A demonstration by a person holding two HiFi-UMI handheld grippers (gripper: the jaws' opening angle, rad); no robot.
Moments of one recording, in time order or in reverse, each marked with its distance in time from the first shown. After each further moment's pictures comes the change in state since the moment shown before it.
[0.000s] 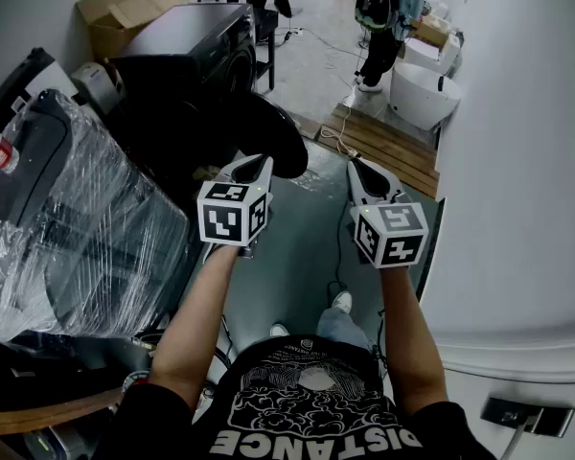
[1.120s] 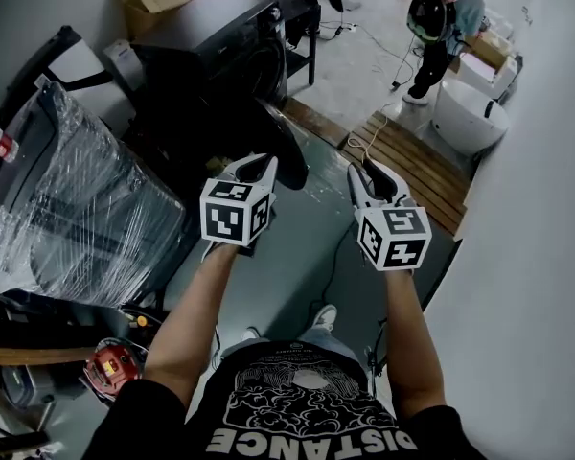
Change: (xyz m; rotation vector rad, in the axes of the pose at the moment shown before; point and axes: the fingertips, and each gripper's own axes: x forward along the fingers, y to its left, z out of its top) left arm 0.151 -0.044 0.027 -0.027 0.060 0.203; right arm 0.095 -0.167 -0.021 0.039 0.022 0.211
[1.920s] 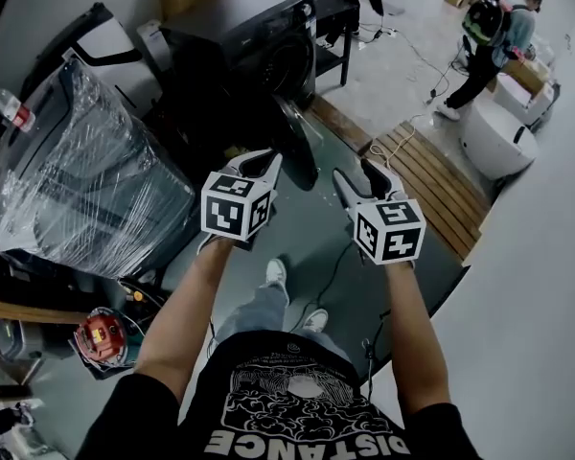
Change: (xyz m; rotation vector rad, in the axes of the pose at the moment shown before) left arm 0.034 -0.009 0.001 0.005 0.018 0.102; right arm 0.047 -0.018 -0.024 0.003 0.082 0.250
